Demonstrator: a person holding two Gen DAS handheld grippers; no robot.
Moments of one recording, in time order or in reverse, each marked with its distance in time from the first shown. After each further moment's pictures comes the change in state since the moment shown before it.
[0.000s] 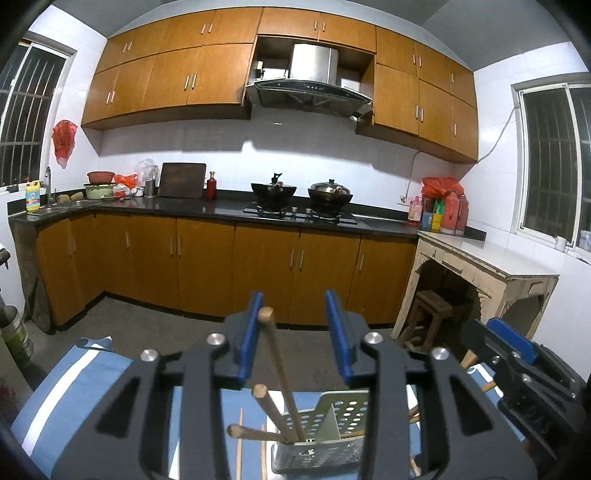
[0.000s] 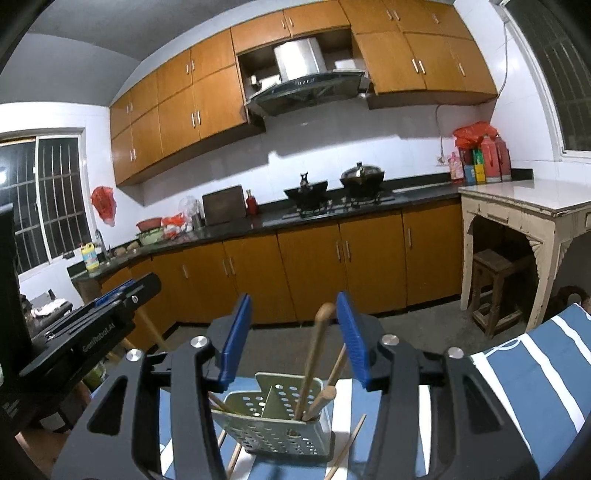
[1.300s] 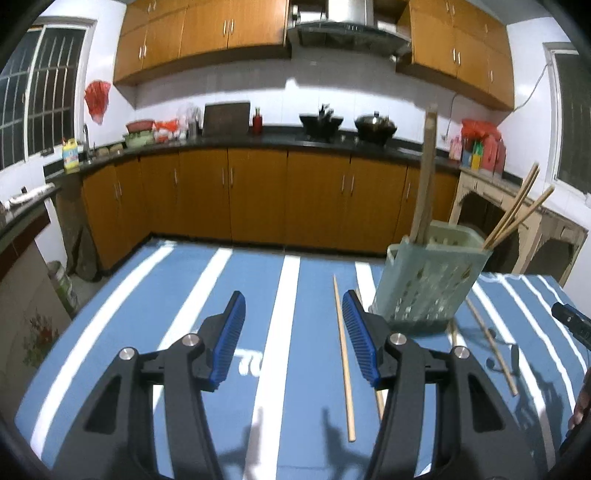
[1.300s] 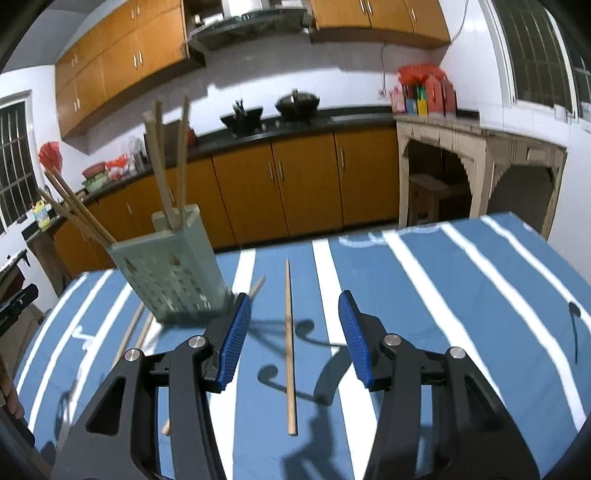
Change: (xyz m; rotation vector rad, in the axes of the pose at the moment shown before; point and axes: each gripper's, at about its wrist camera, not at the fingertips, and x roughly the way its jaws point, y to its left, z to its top) left arm -0.070 0.097 -0.131 0.005 0.266 0.154; right arm -0.041 -0.083 -0.125 0.045 0.305 -0.221
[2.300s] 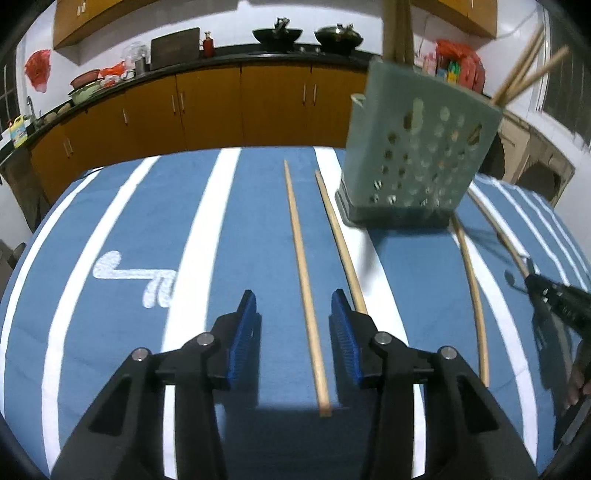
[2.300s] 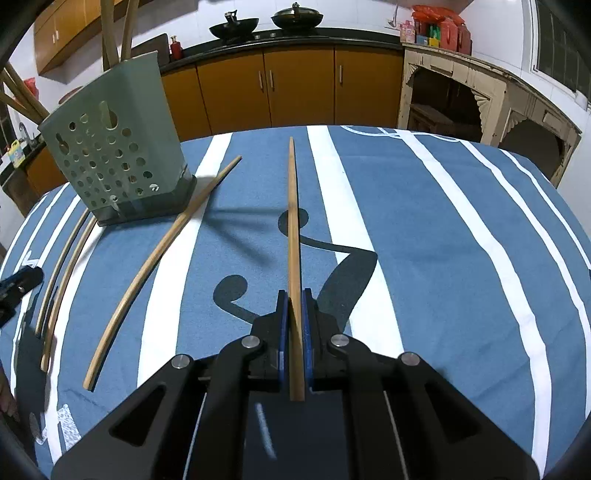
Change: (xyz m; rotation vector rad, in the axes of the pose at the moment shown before) left arm 0.089 -0.044 -0.064 0.117 0.314 -0.106; right arm 0.067 0.006 -0.053 -0.068 0.293 -0.083
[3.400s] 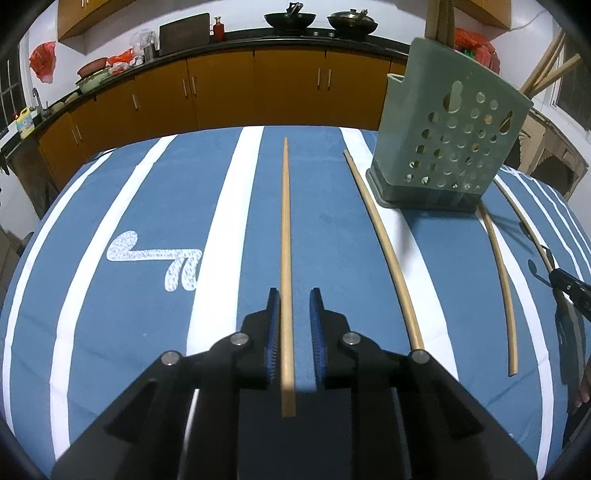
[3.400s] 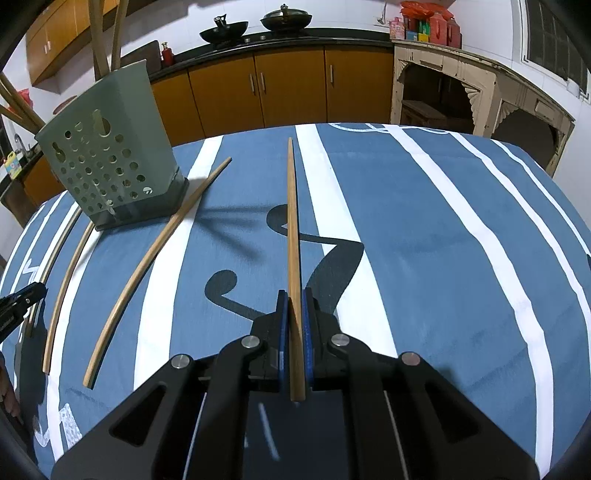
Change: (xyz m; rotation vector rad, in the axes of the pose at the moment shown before) left arm 0.006 0.021 -0.005 -0.018 0.058 0.047; right arm -0.004 -0.009 -0.004 0.038 -0.005 -0.004
